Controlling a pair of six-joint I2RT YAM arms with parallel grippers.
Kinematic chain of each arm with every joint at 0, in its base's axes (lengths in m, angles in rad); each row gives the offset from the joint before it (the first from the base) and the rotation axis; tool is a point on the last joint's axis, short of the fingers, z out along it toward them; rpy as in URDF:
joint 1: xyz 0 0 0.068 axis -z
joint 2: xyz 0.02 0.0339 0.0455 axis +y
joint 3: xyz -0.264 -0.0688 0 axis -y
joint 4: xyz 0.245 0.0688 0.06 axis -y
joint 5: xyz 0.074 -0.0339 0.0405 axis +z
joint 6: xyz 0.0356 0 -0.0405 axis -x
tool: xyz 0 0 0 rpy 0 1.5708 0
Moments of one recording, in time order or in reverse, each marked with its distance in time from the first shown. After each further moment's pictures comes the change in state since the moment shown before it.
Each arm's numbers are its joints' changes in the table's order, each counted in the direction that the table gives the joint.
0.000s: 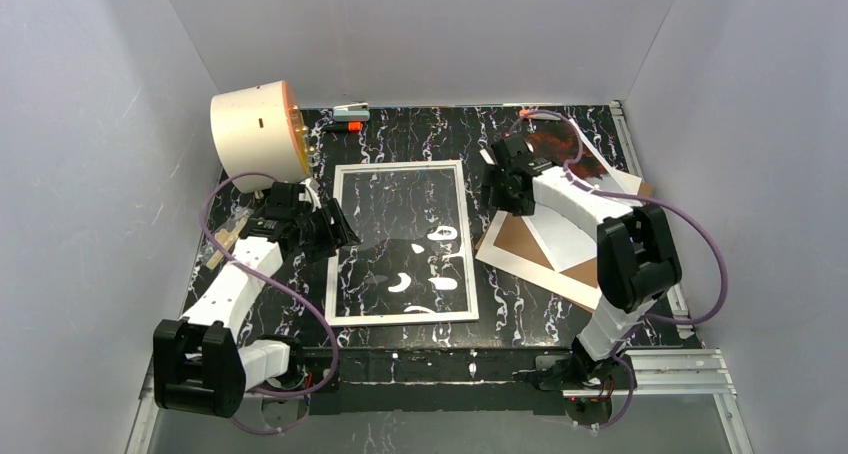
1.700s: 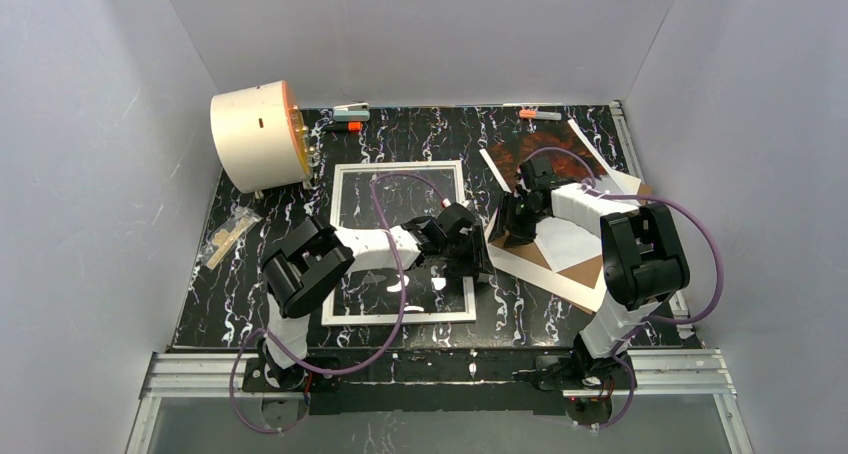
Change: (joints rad) left arm 0.819 0.741 0.343 0.571 0.126 0.443; right arm 0.145 -0.028 -0.261 0.097 0.469 0.019
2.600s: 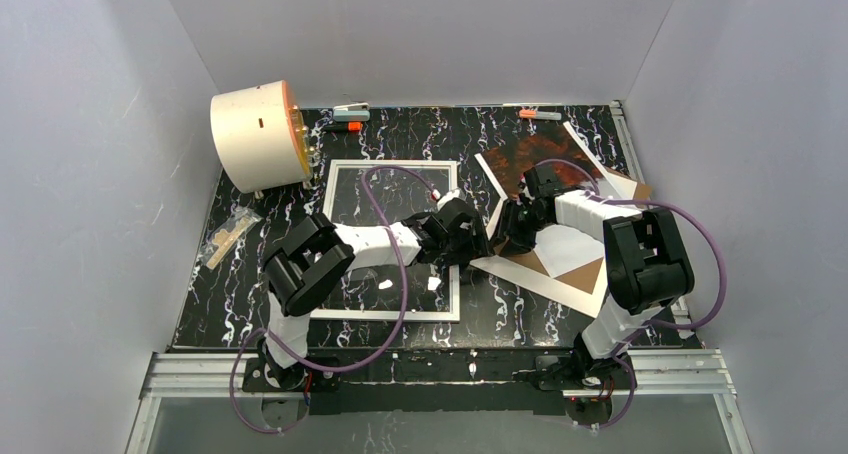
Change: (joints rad) left arm -0.009 0.007 0.039 -0.043 0.213 0.067; right arm 0.017 -0.036 -0.072 0.021 0.085 -0.077
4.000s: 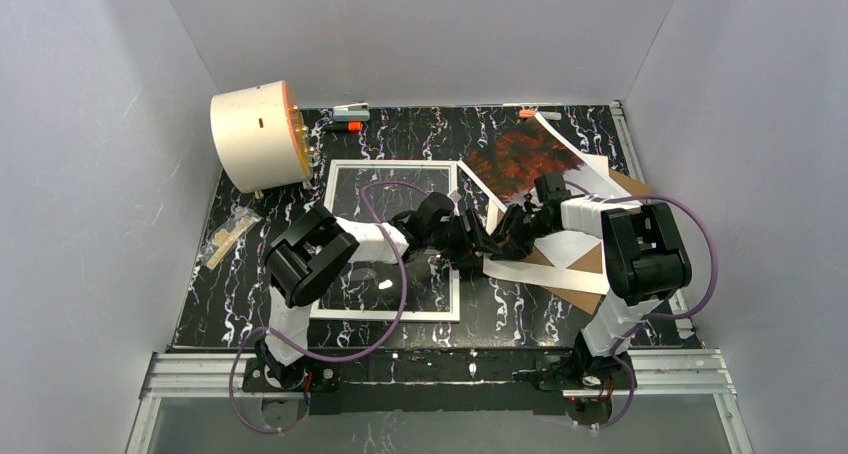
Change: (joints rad) left arm -0.098 0.044 -0.108 0.363 -0.444 0.203; right arm 0.076 0.054 -0.076 0.125 0.272 -0.212
